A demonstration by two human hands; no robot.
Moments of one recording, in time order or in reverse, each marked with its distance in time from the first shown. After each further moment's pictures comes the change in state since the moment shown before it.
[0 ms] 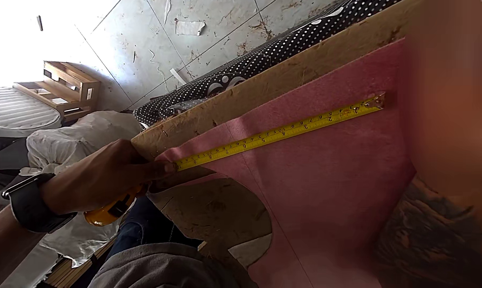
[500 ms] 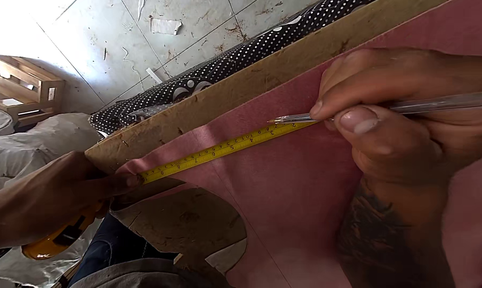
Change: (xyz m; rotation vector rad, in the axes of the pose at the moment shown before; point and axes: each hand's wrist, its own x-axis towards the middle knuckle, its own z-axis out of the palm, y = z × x) left_hand 0.000 -0.001 0.003 -0.144 0.029 -0.057; right_hand 0.007 -0.020 0.033 -0.188 -0.288 -0.094
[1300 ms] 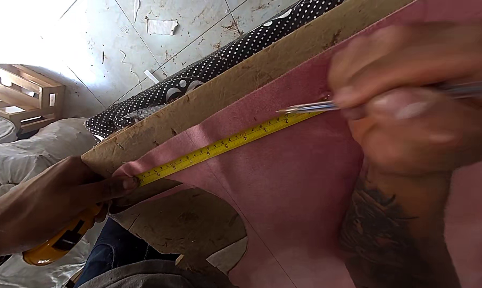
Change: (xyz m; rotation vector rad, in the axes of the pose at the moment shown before) left_hand 0.001 0.002 0.001 -0.022 -0.006 0.028; right_hand -0.005 0.006 -0.011 0.043 0.091 -0.037
